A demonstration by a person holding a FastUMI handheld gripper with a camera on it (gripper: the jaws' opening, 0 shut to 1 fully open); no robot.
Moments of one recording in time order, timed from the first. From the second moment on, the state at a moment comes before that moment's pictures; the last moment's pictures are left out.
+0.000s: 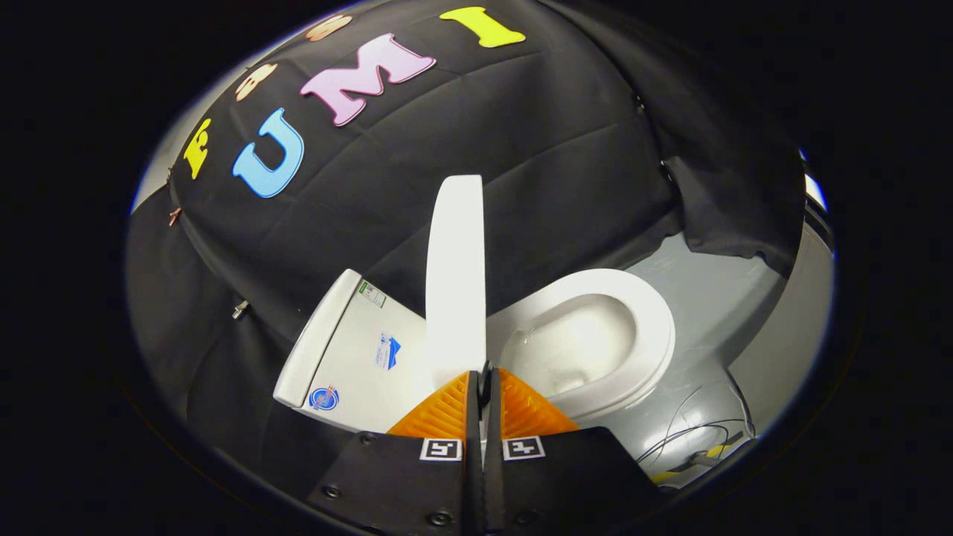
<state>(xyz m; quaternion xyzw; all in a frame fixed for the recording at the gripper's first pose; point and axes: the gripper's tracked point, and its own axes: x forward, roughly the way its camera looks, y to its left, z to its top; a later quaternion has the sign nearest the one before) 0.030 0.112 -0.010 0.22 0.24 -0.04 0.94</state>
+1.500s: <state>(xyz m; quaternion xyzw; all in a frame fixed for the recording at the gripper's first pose) 0.055 0.279 0.014 0.03 0.25 -0.12 0.96</state>
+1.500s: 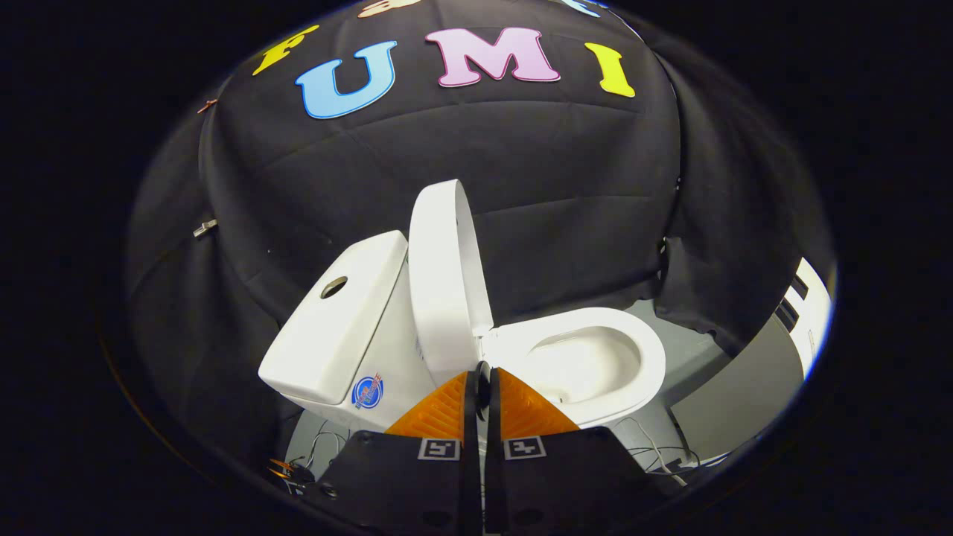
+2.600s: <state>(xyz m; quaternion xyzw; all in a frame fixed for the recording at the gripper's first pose) 0.072 0.343 -0.012 -0.11 0.23 -0.14 0.96</state>
